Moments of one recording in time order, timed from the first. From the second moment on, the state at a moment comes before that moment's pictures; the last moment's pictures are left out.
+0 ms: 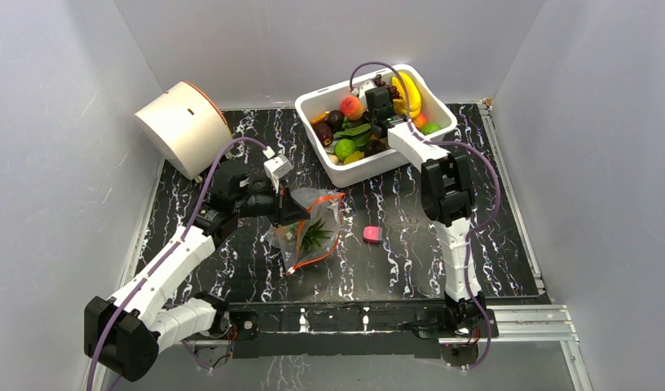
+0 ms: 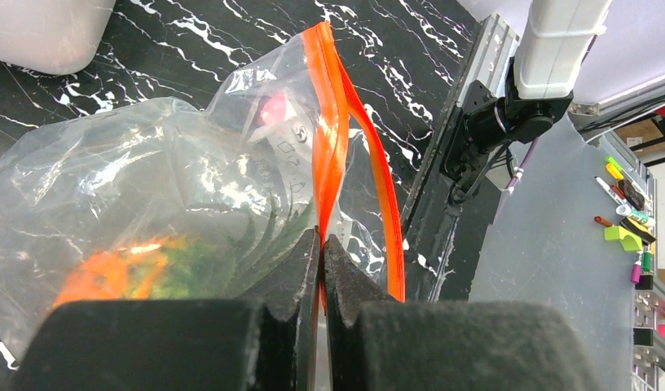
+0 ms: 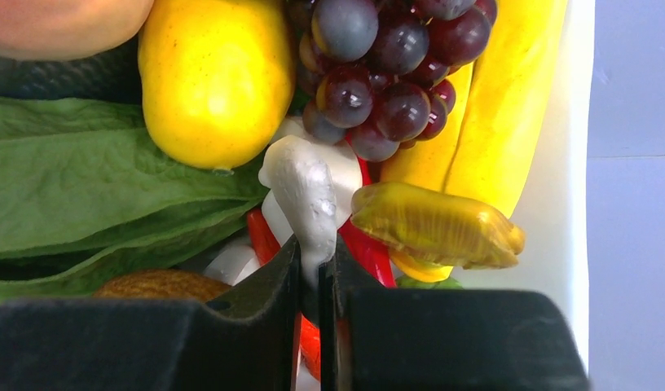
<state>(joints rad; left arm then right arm) -0.44 1.04 0.80 -0.27 0.77 -0.15 0.34 2.33 1.98 -0.26 0.45 -0.50</state>
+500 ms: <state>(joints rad) -0.44 1.04 0.80 -0.27 0.71 -0.14 0.35 2.09 1.79 -0.26 0.36 -0.35</state>
